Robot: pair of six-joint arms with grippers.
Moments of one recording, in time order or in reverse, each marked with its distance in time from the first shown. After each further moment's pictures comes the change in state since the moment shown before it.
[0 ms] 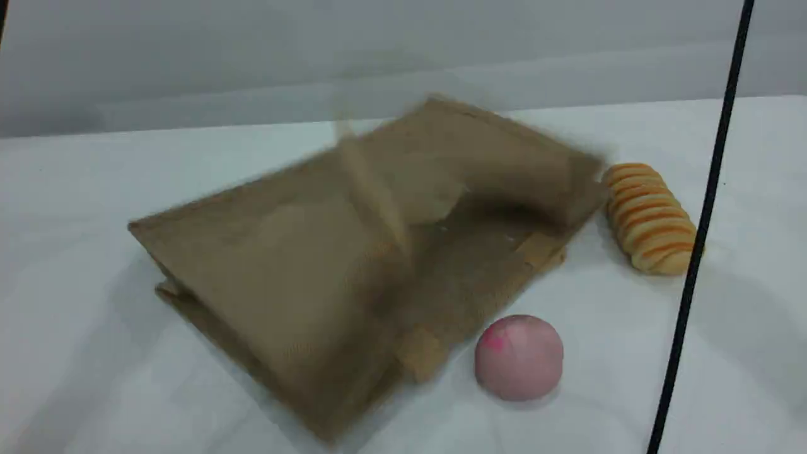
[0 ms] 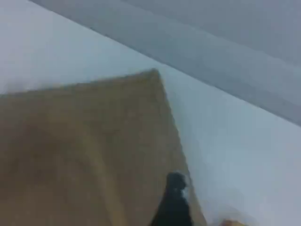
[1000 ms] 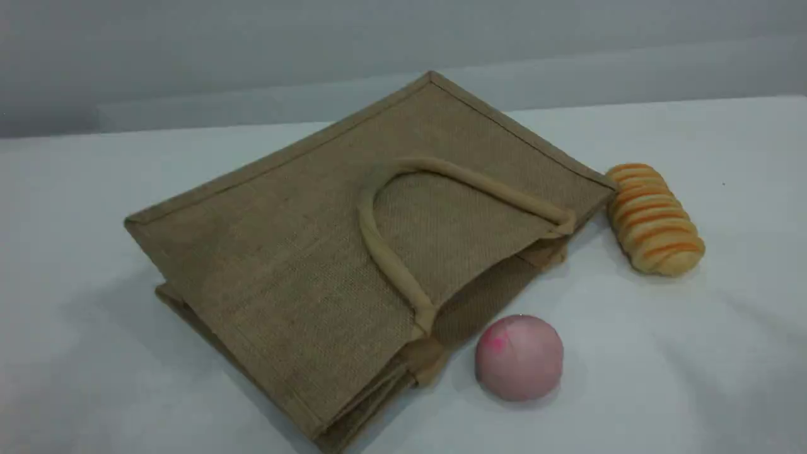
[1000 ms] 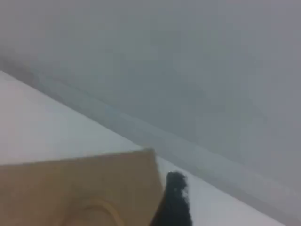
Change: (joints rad) left arm 0.000 -0.522 0.066 0.408 0.008 -0.454; right arm 0.001 -0.658 0.000 -0.012 0.301 0.004
